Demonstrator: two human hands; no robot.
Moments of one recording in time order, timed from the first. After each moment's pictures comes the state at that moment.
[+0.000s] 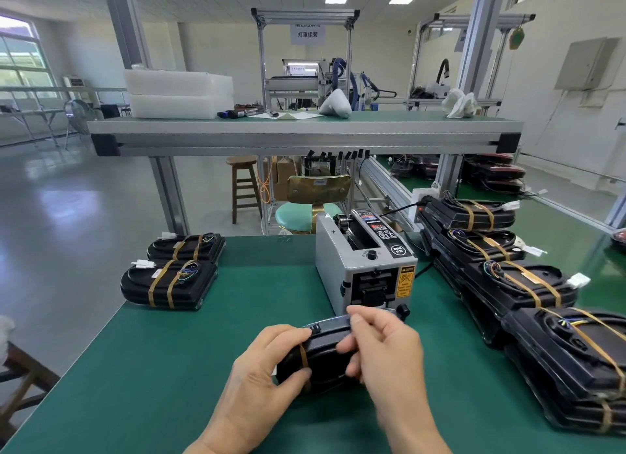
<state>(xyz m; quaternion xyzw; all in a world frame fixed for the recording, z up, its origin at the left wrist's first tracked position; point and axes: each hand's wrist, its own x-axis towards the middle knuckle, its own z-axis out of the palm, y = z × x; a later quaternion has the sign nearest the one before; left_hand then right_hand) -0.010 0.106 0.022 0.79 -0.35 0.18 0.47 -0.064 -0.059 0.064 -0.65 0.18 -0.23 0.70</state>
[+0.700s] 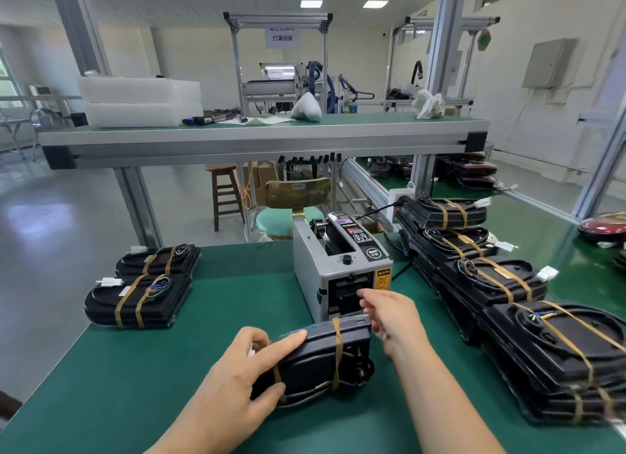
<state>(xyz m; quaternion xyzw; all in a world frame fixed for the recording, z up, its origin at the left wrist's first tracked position) 0.000 0.108 0.046 0.86 -0.41 0.08 0.29 0.001 -0.150 0.057 -0.56 0.32 -0.17 0.75</state>
